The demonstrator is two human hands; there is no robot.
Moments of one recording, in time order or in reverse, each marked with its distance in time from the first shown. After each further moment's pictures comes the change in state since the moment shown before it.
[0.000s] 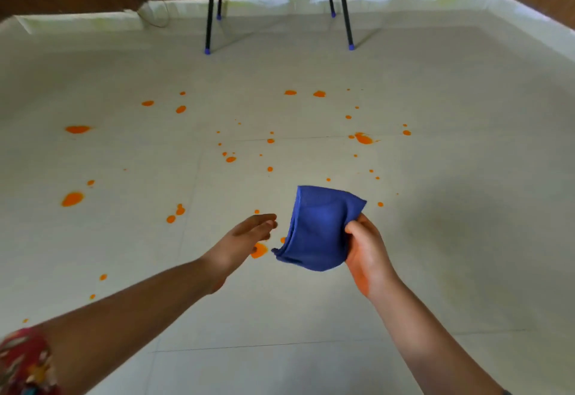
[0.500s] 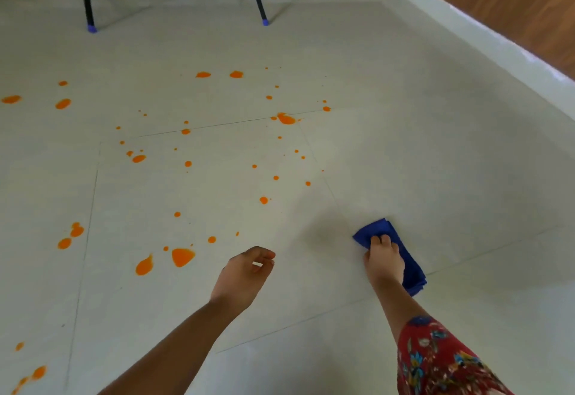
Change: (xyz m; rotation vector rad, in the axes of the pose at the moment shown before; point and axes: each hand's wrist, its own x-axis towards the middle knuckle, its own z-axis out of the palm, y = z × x) left_hand 0.048 -0.055 0.126 0.431 -0.075 0.093; right_hand 0.010 0.088 -0.246 -1.768 0.612 0.289
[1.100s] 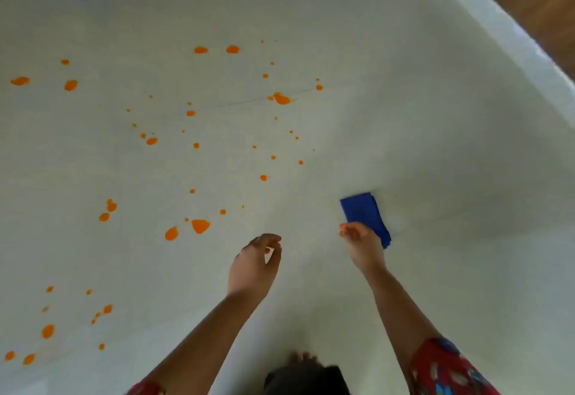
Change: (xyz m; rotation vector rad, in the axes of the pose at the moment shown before) left_hand -0.095 0.081 -0.038 0.117 0.076 -0.005; right_hand -0.110 -0.027 -0.169 0.801 -0.299 0.163
